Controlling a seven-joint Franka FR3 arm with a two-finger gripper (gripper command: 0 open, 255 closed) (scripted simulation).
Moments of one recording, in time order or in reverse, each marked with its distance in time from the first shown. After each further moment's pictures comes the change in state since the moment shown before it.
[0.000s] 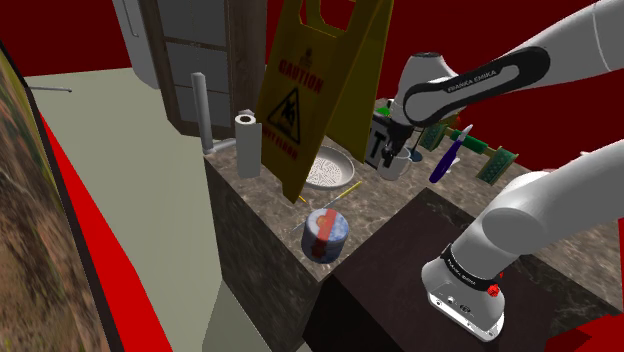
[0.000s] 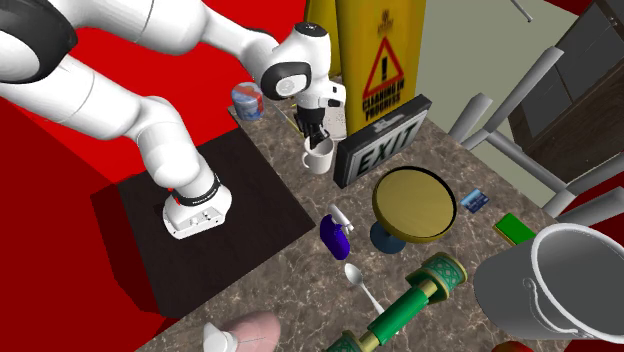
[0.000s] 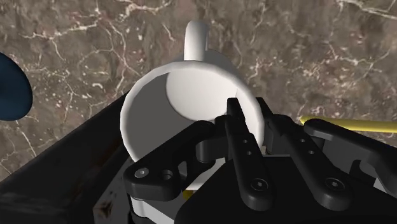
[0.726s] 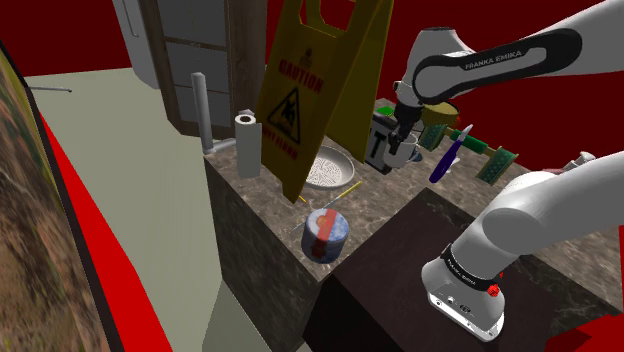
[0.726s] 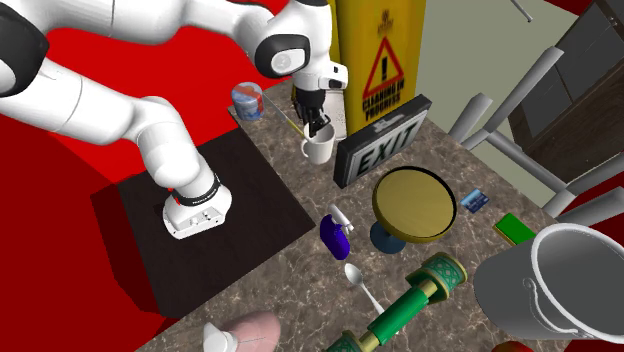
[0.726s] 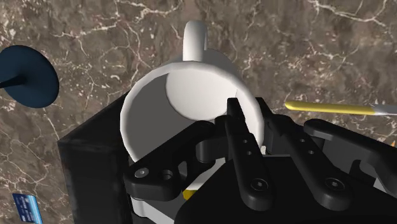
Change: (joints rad) arm 0.005 -0.107 0.016 0.077 0.016 -0.184 -0.011
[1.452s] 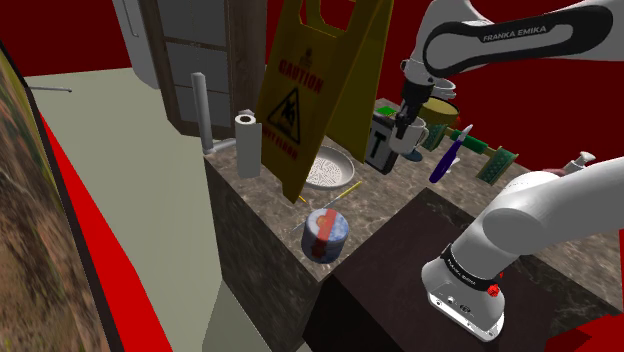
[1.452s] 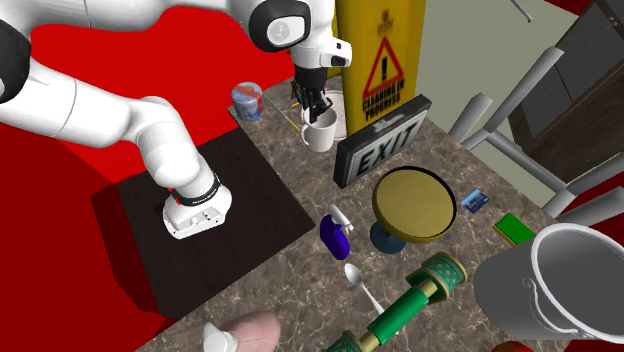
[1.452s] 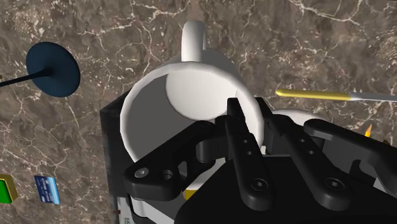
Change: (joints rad) arm 0.004 -0.058 0.013 0.112 0.015 -0.170 -0.014
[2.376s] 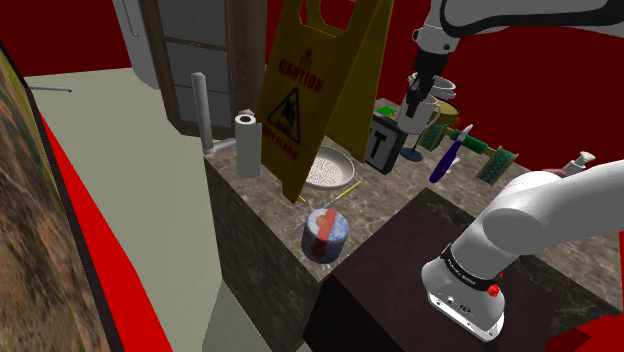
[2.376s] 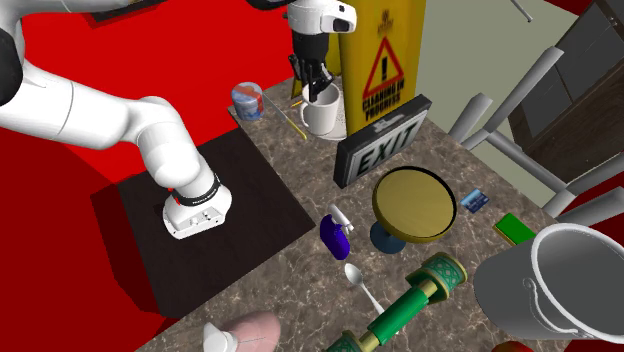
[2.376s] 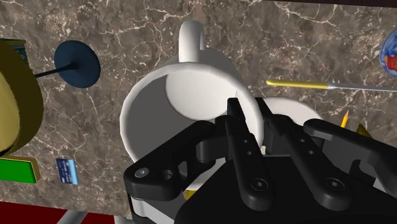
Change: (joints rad) arm 0.004 -0.033 0.016 0.169 0.015 -0.202 -0.016
